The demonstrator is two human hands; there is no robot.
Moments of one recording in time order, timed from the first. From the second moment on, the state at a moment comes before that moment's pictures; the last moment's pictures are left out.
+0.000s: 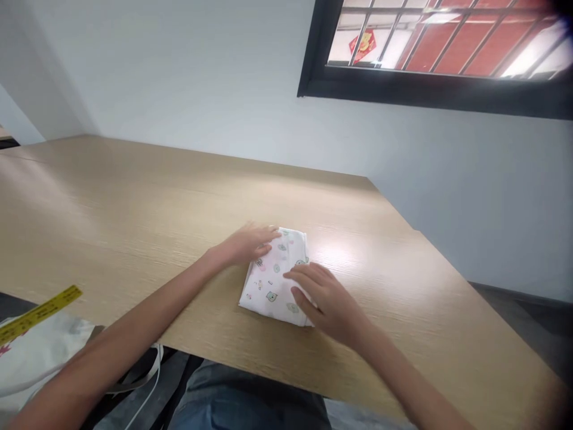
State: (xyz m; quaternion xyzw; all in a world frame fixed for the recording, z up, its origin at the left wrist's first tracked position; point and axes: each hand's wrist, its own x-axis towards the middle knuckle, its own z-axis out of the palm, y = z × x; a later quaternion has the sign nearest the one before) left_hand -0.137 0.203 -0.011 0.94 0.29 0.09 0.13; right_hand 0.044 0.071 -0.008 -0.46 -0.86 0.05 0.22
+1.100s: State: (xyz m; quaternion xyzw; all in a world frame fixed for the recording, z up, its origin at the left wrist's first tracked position) left_hand -0.140 0.092 -0.039 0.65 0.64 0.29 0.29; right_hand 0.006 0.055 -0.029 -0.80 -0.50 0.14 0.29
